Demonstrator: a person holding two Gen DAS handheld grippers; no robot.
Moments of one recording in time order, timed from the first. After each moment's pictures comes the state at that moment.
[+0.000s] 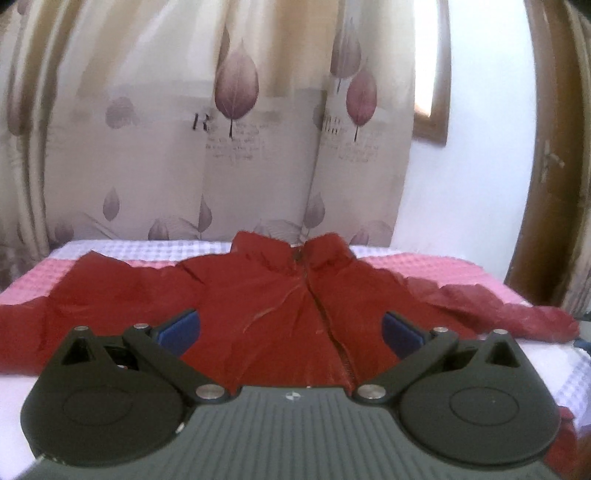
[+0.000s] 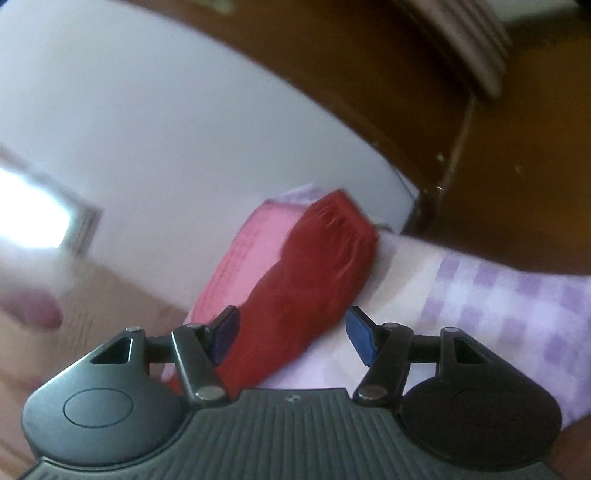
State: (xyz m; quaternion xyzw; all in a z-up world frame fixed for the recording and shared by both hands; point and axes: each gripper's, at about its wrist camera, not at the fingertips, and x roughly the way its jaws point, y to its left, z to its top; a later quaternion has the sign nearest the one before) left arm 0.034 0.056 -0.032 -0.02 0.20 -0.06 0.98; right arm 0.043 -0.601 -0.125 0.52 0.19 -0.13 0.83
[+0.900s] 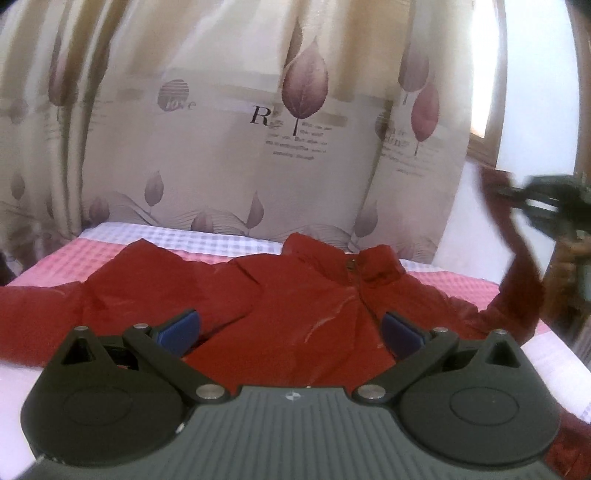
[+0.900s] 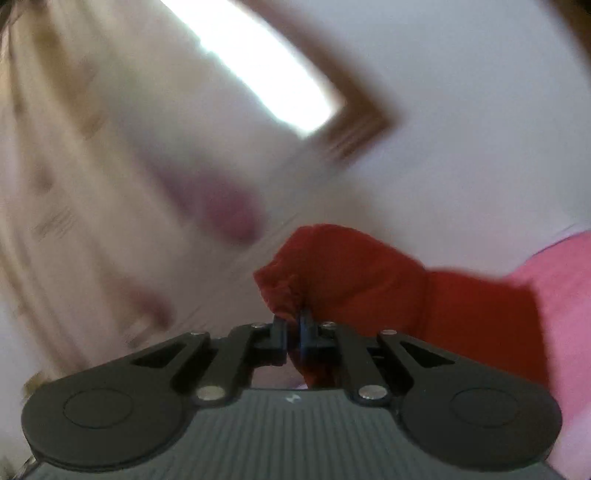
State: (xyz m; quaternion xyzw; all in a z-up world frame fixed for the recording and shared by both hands) left arm 0.040 0.127 -0.031 -0.07 0.20 -0.01 0.98; right arm 0.276 -0.300 0.023 0.31 0.15 0.20 0.92
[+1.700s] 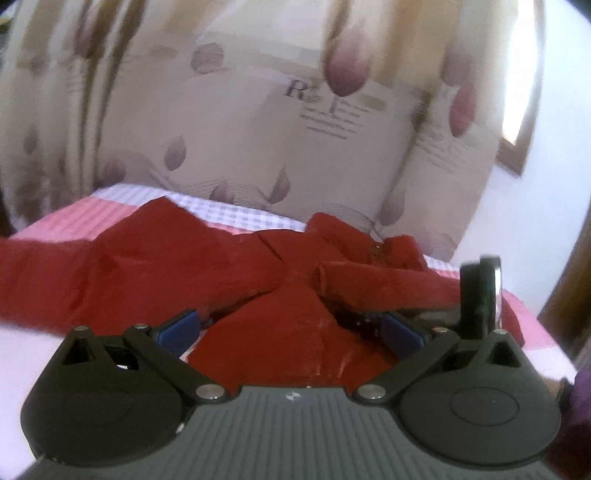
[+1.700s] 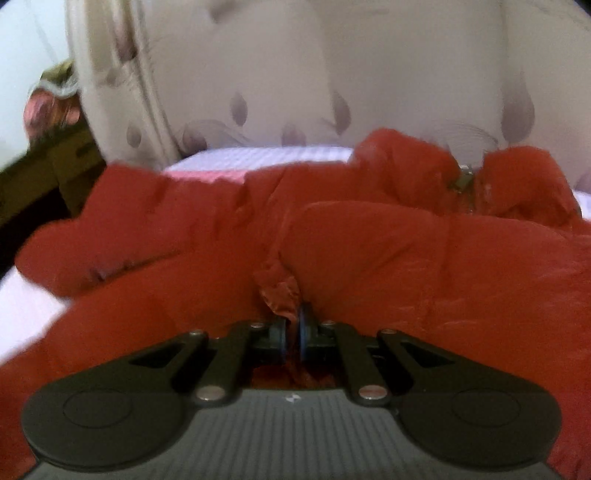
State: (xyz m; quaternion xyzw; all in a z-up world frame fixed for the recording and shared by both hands) left arm 0.054 0.159 -0.058 -0.13 0.23 0.01 0.96; right arm 0.285 -0.041 -0.132 -0.04 0.32 0.32 0.89
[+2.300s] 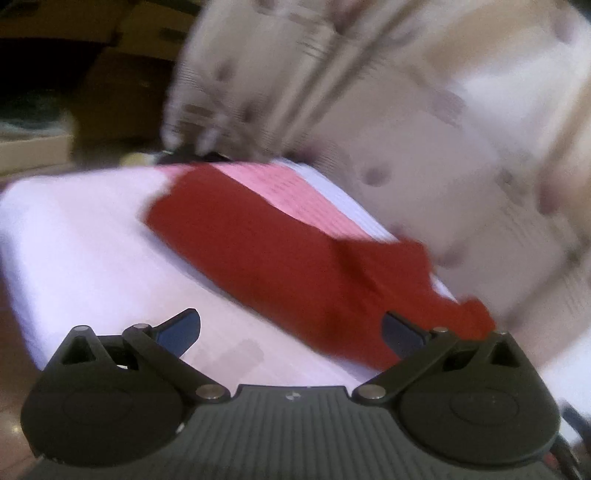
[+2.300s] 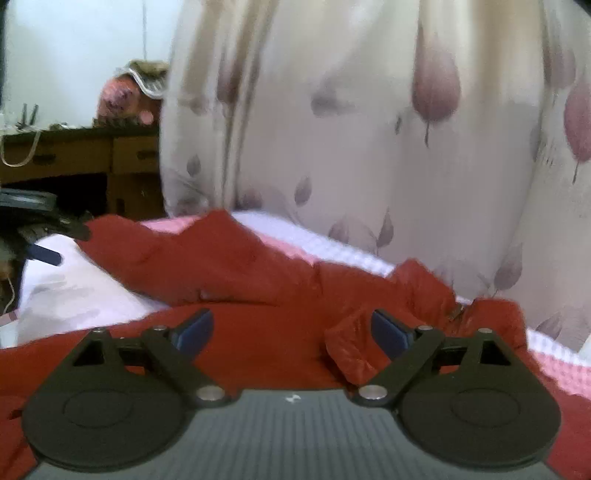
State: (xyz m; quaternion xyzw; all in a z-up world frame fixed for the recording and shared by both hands) left arm -0.002 0.353 -0.097 -0.34 0.22 0.21 0.89; right arm 0.150 -0.049 -0.039 -0.14 0.15 0.36 0.91
